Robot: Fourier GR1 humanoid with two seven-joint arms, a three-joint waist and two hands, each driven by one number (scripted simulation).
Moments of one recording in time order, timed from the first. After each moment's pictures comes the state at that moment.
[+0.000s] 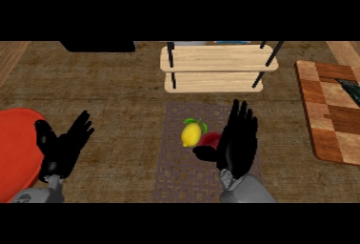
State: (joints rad) left arm -0.06 0.32 -0.10 -1.35 0.31 0.13 0.23; right arm -0.28 0.00 0.54 -1.44 1.24 -0.27 1.16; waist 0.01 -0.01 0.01
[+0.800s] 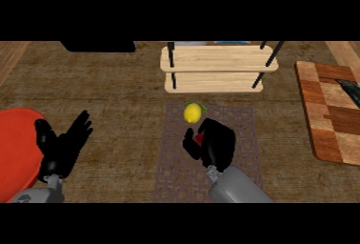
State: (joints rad) left arm -0.05 0.30 -0.07 -1.37 0.27 0.11 0.26; right arm -0.41 -0.01 0.65 -1.18 1.05 -0.36 1.07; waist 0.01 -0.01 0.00
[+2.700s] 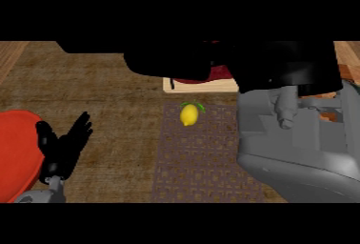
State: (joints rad) left arm -0.04 0.27 -0.04 -1.37 0.23 0.09 0.26; right arm -1.18 -0.09 0.21 -1.70 0.69 0.15 1.11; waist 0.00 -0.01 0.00
